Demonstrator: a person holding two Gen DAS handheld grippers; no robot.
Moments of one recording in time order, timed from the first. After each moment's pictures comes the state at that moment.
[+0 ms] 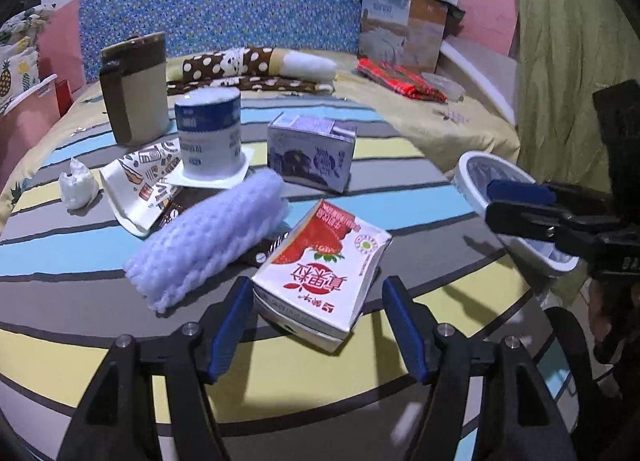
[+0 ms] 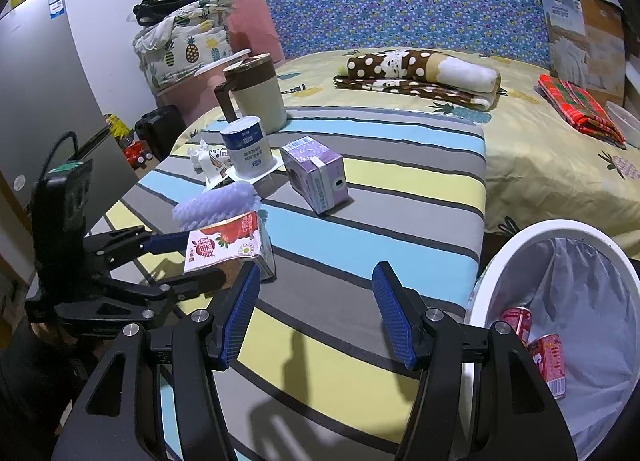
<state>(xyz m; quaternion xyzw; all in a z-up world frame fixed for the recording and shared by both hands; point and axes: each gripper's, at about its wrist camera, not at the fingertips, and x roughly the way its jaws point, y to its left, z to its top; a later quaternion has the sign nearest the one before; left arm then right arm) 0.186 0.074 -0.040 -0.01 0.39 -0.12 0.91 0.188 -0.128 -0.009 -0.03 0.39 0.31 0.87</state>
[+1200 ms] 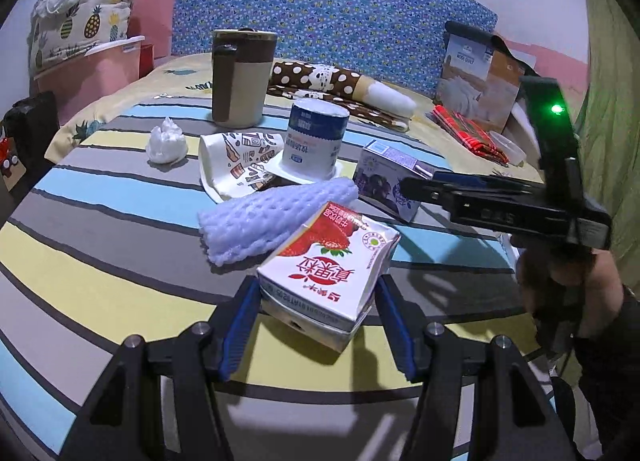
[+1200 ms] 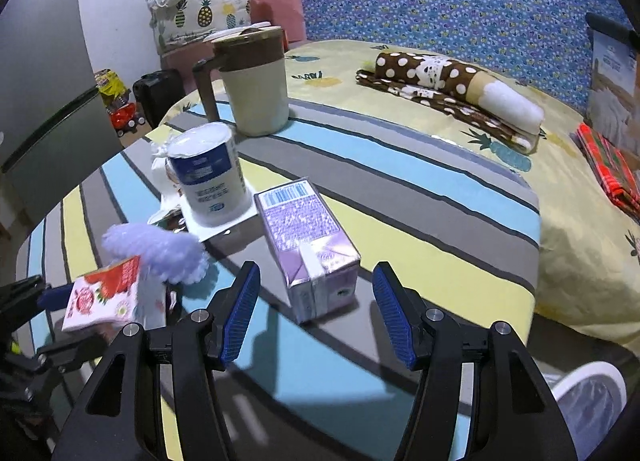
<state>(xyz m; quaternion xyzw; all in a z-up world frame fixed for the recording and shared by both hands) 0.162 0.107 -0.038 -0.12 0.35 0.00 0.93 0.264 -0.067 -0.026 -0.12 0.38 0.33 0.86</state>
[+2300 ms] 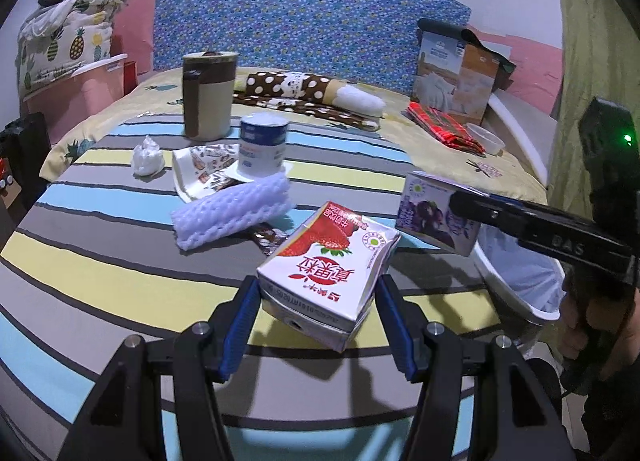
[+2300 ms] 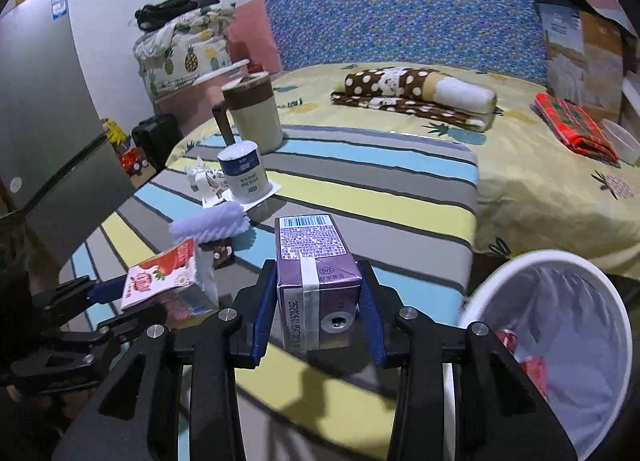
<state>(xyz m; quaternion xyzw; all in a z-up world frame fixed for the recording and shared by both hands) 0.130 0.065 -0.012 -0.10 0.34 -0.02 0.93 0.191 -0.132 0.012 -0.03 0.37 0.30 0.88</state>
